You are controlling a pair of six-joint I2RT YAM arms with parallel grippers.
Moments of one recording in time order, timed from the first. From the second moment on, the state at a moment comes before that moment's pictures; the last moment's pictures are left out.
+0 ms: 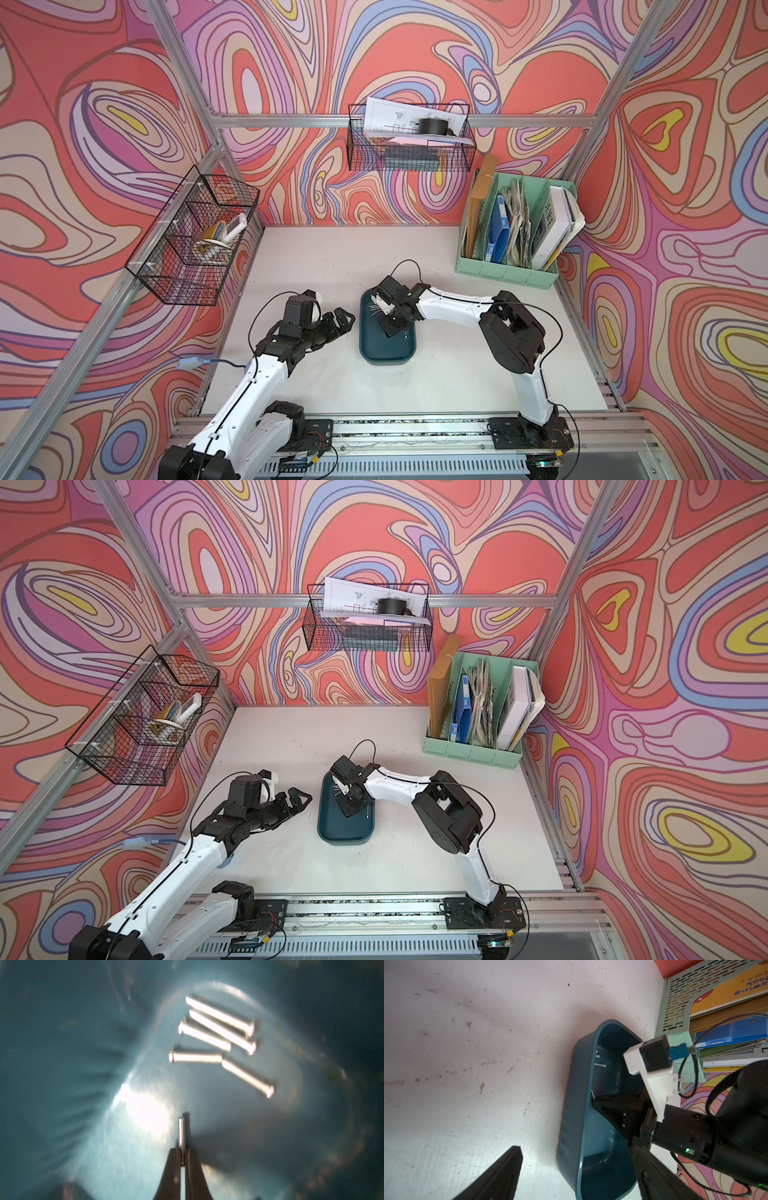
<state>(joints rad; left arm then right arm) -0.19 0.92 0.54 -0.43 0.36 -0.71 0.85 2.07 1.47 -0.61 -0.10 0.23</state>
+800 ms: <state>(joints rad) -0.19 0.93 0.54 -0.41 0.36 -0.72 0.80 1.79 1.44 -0.76 0.11 0.35</state>
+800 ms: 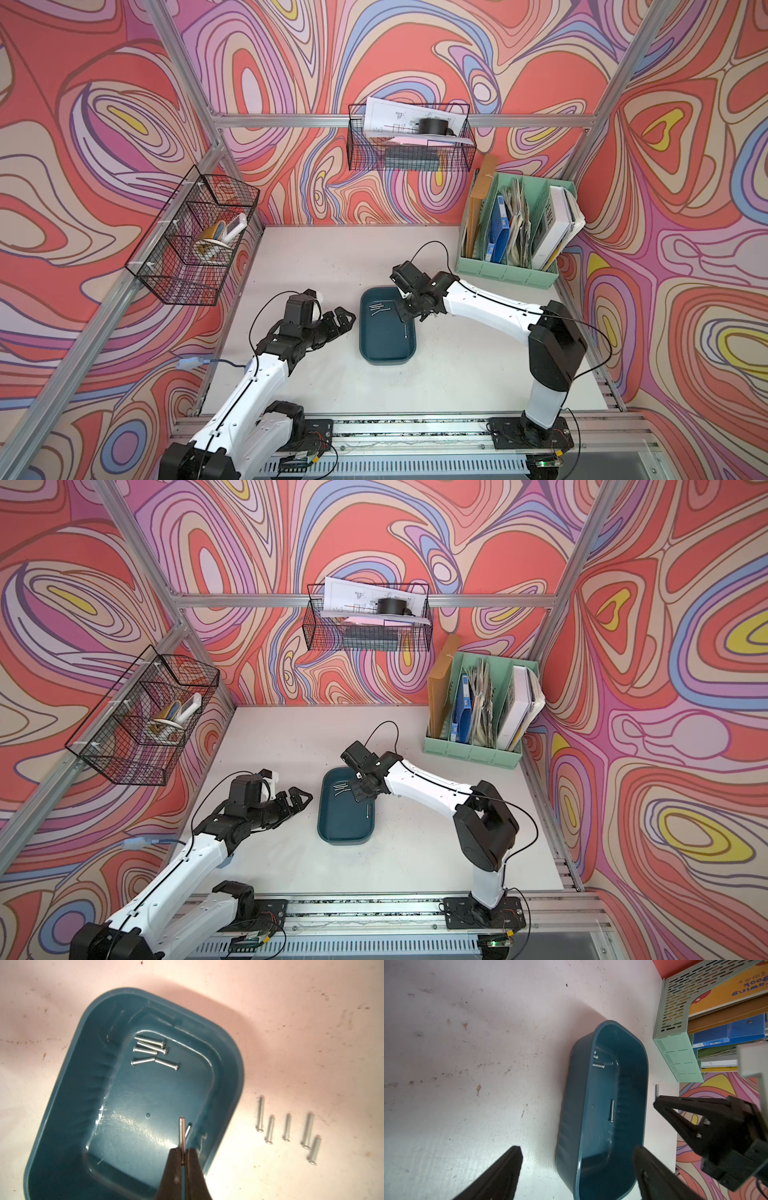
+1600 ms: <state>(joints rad) -0.19 0.96 0.54 -0.40 0.37 -0.72 0.67 1.70 1.04 -0.67 -0.01 0.44</state>
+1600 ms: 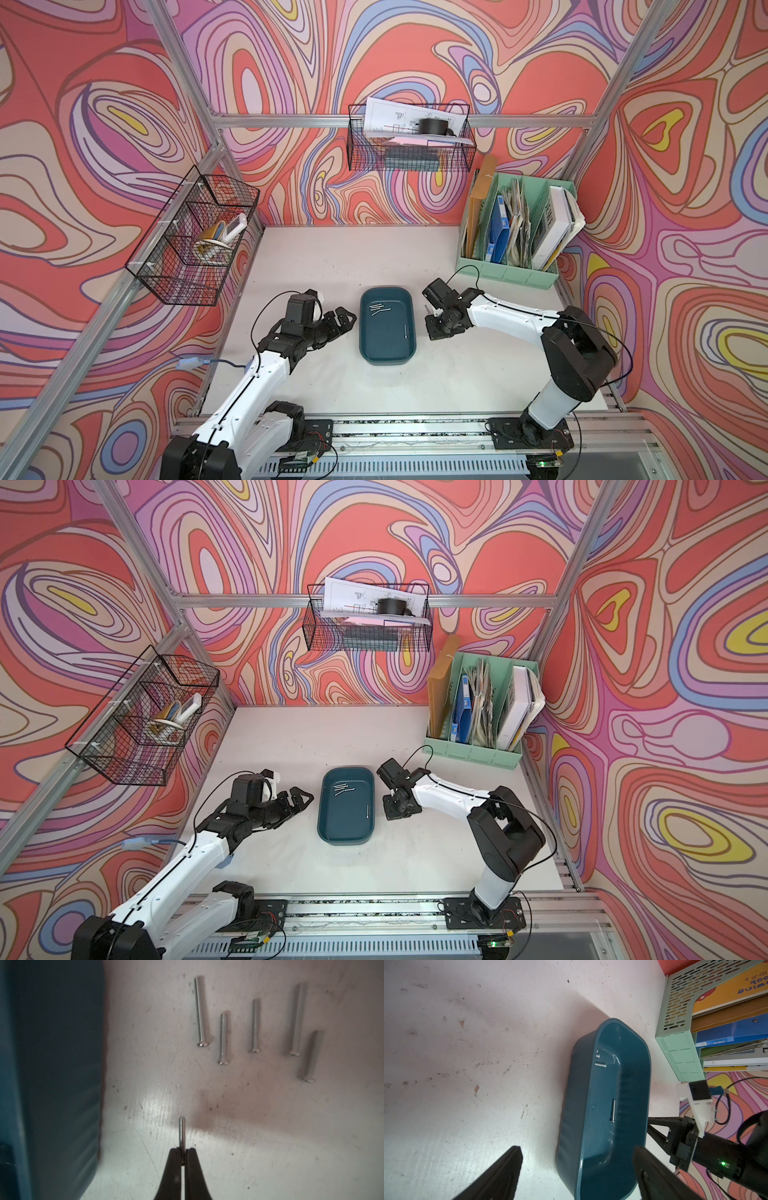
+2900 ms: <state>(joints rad) -0.27 0.94 0.66 -0.46 0.36 -0.65 0.76 1.62 1.32 -0.71 -0.04 0.48</state>
